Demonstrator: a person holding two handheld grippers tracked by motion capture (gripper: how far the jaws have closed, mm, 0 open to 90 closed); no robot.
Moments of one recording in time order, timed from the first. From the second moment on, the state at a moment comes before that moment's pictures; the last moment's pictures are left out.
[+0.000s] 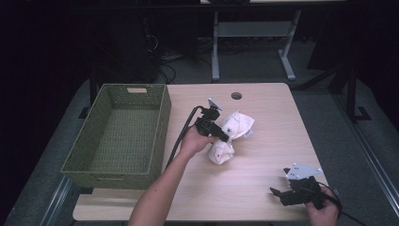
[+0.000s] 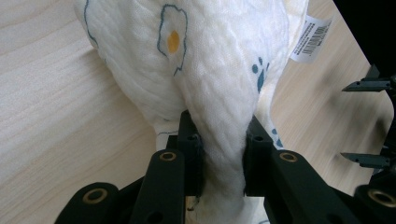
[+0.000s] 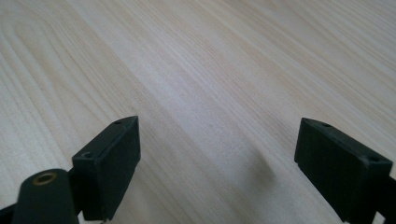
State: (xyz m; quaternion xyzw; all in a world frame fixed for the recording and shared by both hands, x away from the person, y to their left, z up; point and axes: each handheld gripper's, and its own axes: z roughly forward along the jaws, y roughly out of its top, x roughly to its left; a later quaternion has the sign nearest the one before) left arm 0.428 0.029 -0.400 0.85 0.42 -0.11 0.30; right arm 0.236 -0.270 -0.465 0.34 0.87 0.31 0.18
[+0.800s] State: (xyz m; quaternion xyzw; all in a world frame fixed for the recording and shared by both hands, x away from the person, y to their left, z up) left arm 0.428 0.005 -0.429 0.85 0.42 -0.10 0.28; right arm 0.236 -0.271 -0.465 0.34 0.87 0.31 0.18
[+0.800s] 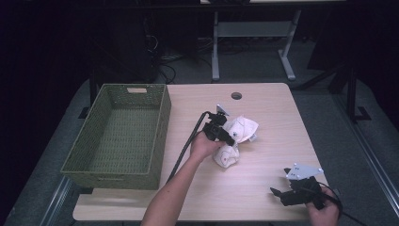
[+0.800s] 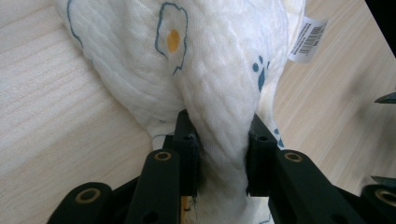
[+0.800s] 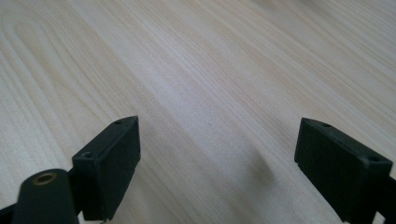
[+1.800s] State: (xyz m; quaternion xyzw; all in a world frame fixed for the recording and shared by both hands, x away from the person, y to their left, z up) left arm 0.423 -0.002 -0.438 0.85 0.43 -0.10 0.29; right arm 0.235 -0.271 -0.464 0.34 0.87 0.32 0.19
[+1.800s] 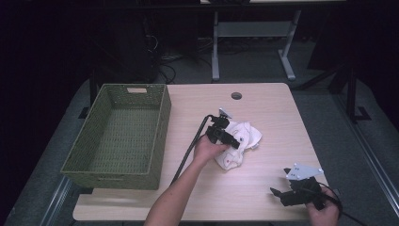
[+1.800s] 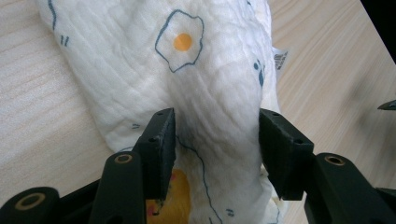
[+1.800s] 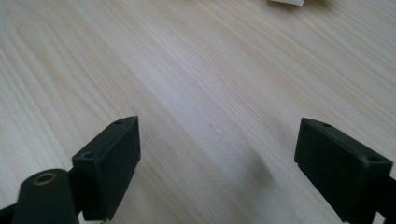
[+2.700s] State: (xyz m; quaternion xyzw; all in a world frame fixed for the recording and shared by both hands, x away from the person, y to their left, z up) left arm 0.417 0.007 -0.428 0.84 0.42 -0.09 0.33; right arm 0.236 -0.272 -0.465 0.34 0.87 0.31 0.18
